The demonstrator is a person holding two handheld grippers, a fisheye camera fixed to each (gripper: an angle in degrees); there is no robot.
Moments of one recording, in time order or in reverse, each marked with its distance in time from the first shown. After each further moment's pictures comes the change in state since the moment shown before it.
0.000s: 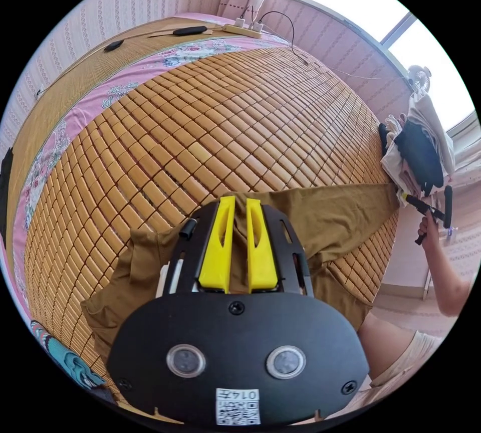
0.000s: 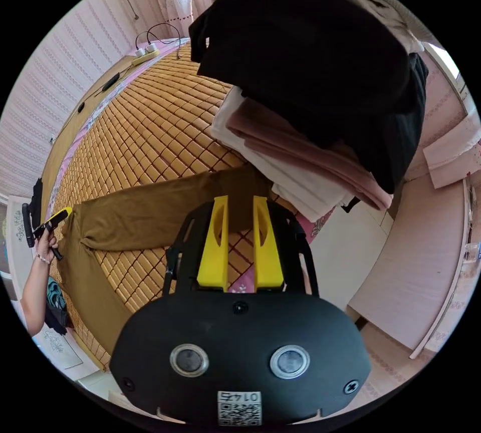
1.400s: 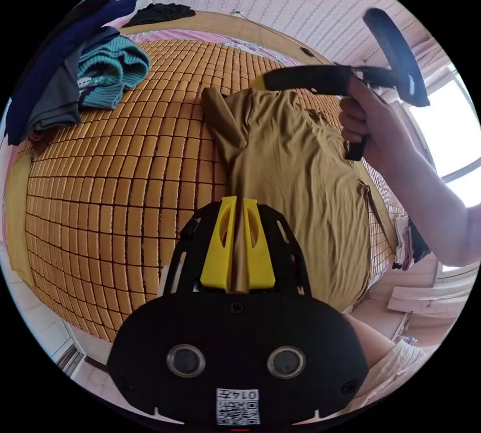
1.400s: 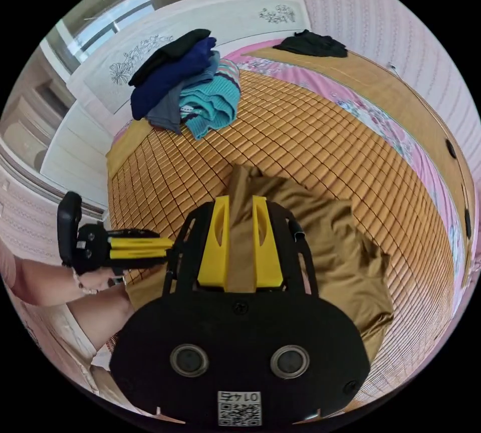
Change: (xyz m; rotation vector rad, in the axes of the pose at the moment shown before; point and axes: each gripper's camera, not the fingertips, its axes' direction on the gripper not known) left arm -0.039 0.387 -0.261 0.225 -0.070 -0.798; right arm -0.649 0.287 0.061 -0.171 -0.497 -1.647
